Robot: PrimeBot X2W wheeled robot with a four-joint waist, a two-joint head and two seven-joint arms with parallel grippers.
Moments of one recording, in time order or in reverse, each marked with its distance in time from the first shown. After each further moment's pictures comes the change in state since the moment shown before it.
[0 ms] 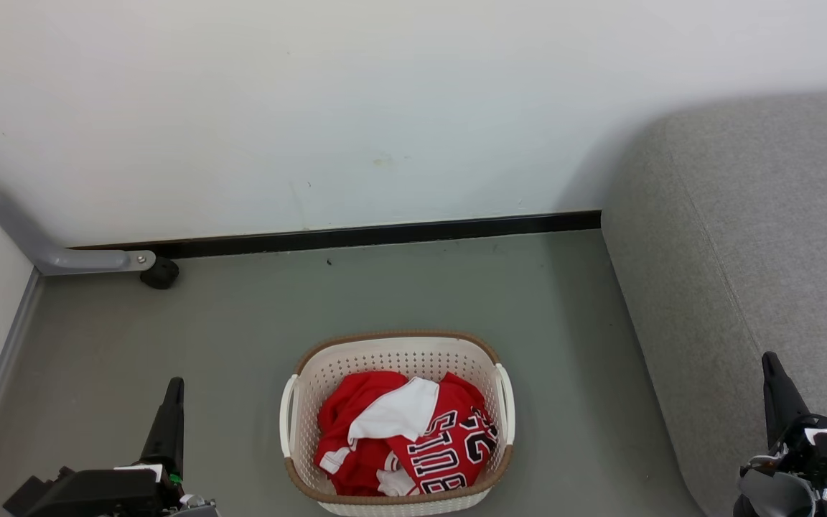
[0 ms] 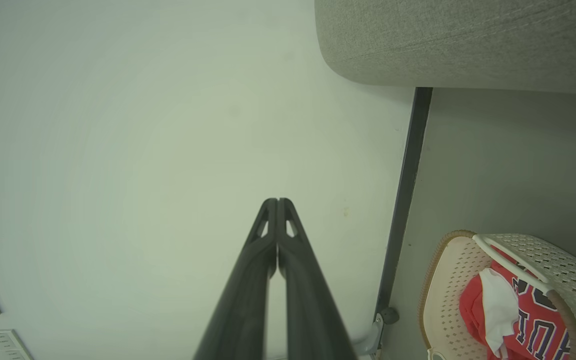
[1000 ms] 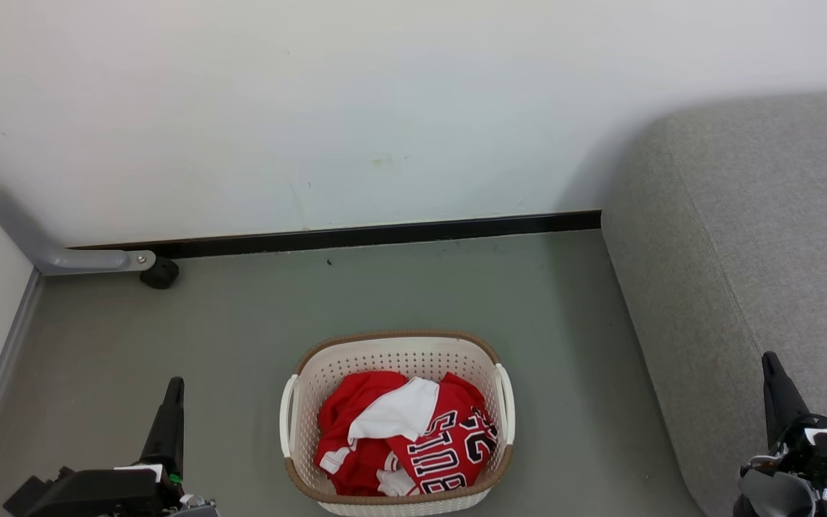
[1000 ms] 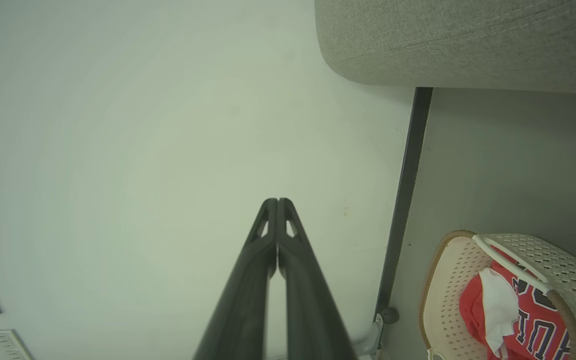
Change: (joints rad) left arm 0.000 0.000 0.000 0.000 0.000 0.000 0.000; right arm 0.000 0.000 0.000 0.000 0.000 0.000 0.000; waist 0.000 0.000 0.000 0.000
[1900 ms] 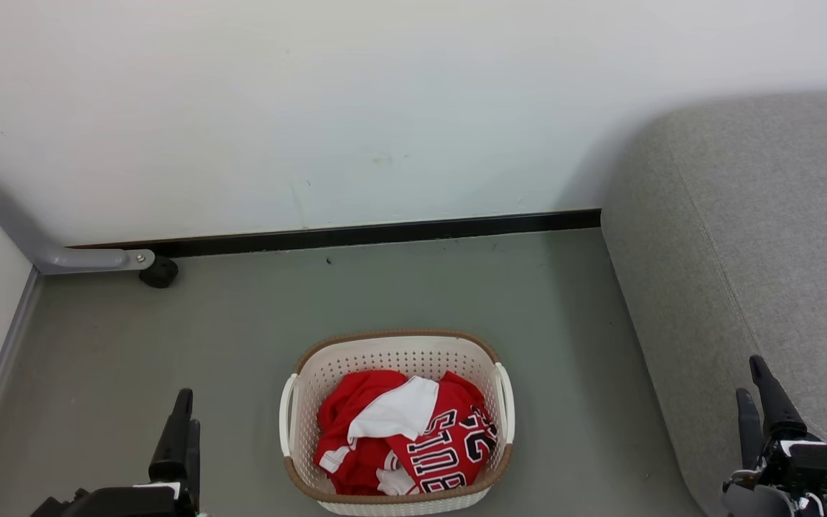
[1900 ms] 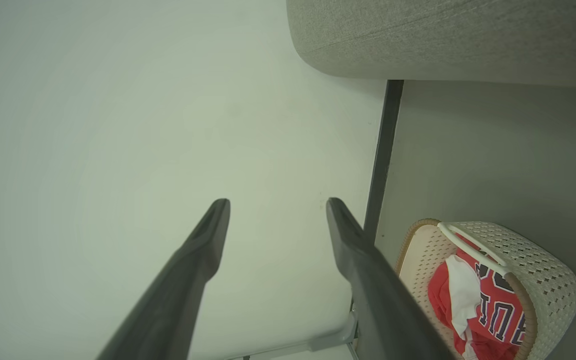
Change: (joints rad) left arm 0.022 -0.009 -0.020 0.058 0.013 0.001 -0.029; right arm 0.004 0.012 0.025 0.057 -0.033 -0.002 -0.010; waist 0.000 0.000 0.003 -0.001
